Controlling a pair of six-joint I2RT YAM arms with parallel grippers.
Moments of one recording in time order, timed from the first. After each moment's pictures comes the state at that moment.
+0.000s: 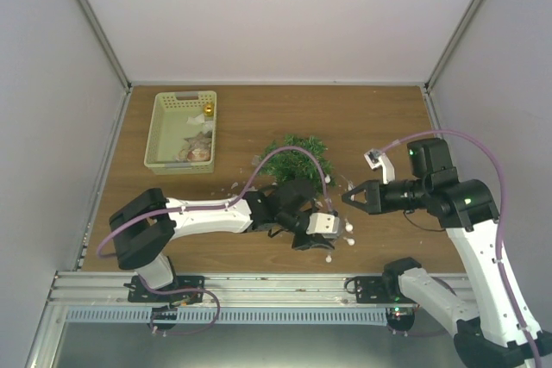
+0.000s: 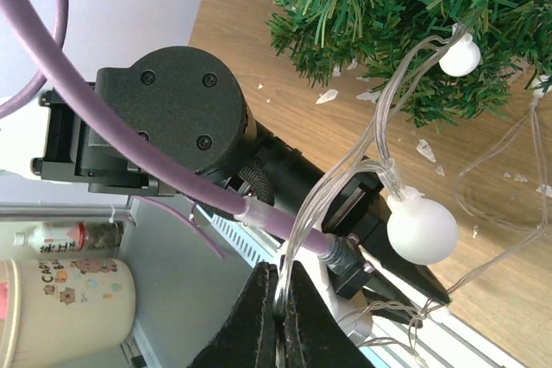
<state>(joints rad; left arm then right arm) -1.12 1.65 1.00 -0.06 0.60 0.36 0.30 0.86 1.22 -1.28 -0.76 0.29</state>
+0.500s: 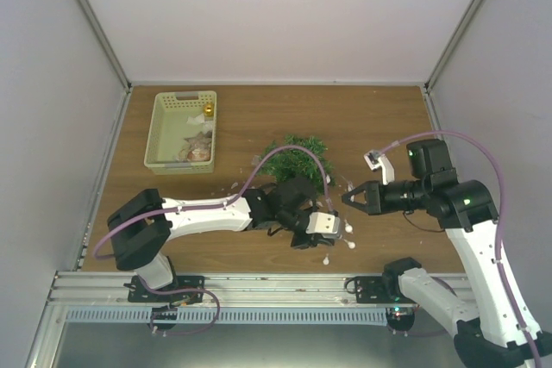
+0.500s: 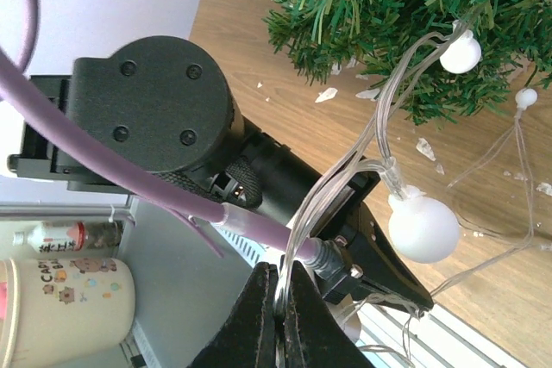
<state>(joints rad) -1.12 1.63 1.02 -0.13 0.59 0.40 0.30 0.85 1.21 -1.27 -0.76 0.29</state>
